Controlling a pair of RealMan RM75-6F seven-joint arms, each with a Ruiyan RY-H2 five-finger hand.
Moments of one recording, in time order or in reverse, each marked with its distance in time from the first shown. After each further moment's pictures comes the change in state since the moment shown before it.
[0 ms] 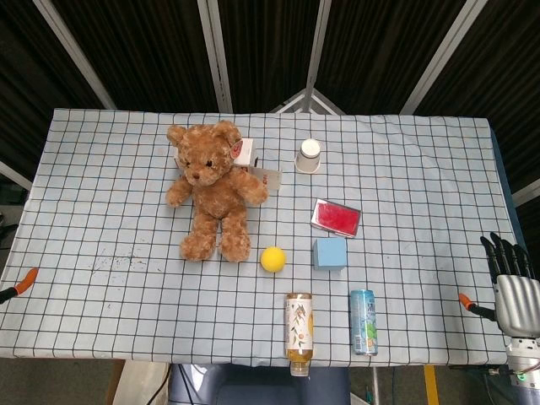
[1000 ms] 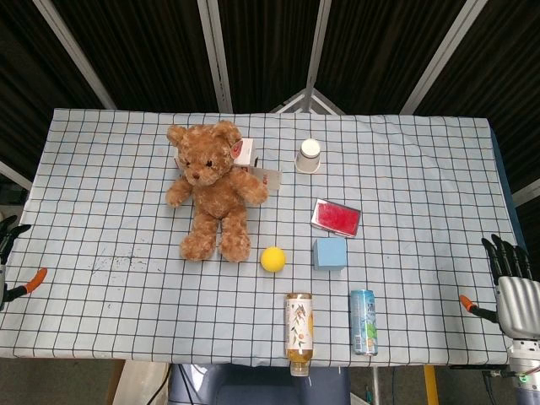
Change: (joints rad) left arm -0.026 -0.011 0.007 0.012 -0.001 -0.054 -0.002; right arm -0.008 0.009 -0.004 -0.001 -0.002 0.007 0.015
